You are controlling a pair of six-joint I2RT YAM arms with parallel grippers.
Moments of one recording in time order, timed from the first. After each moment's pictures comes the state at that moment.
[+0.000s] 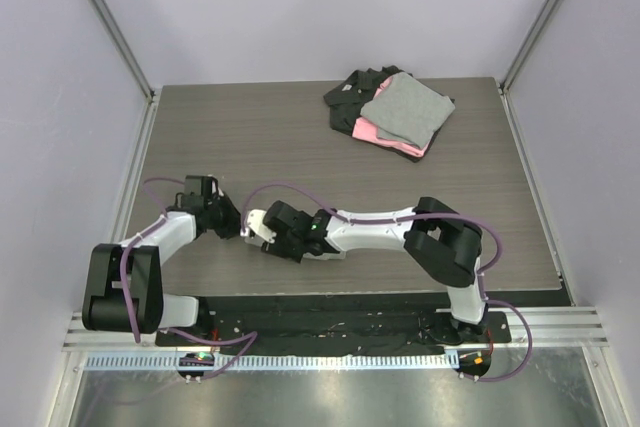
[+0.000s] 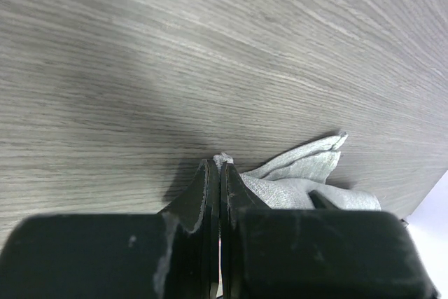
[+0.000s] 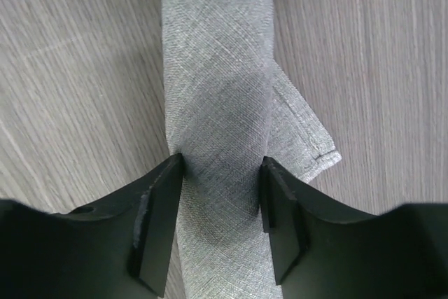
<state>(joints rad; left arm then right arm) -0.06 1.34 0.54 -0.23 0.34 -0.71 1.15 1.94 1.27 -0.26 0.13 -0.27</state>
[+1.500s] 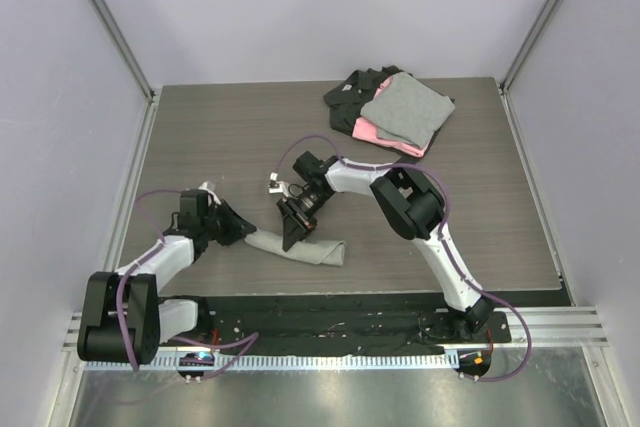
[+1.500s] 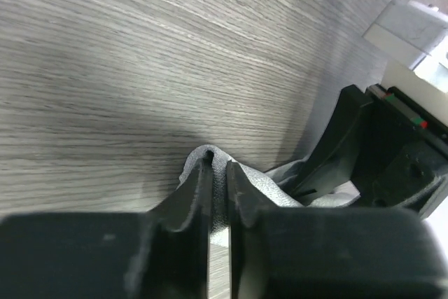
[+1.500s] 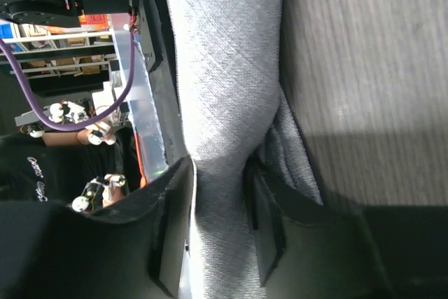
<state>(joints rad) -0.05 1.18 0.36 -0.03 0.37 -0.74 0.76 2.38 1.68 -0.65 -1.11 0.01</state>
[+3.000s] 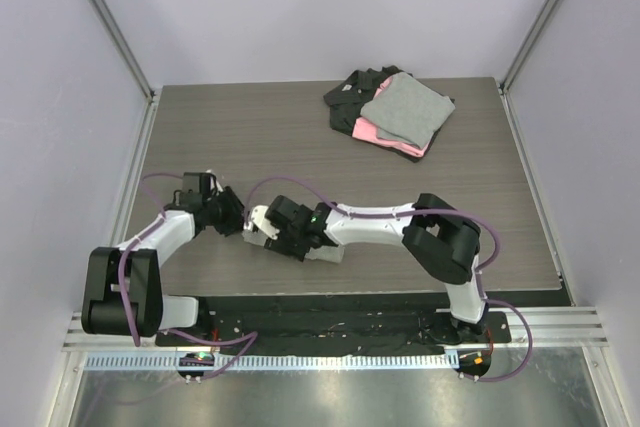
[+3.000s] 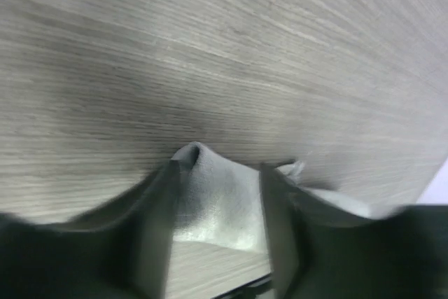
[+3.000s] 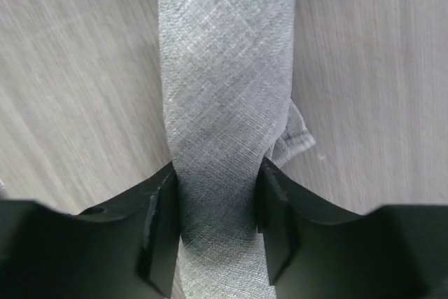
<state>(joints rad) -0.05 1.32 0.57 -0.23 0.35 -0.69 1.13 1.96 1.30 -0.34 0.07 -0.21</state>
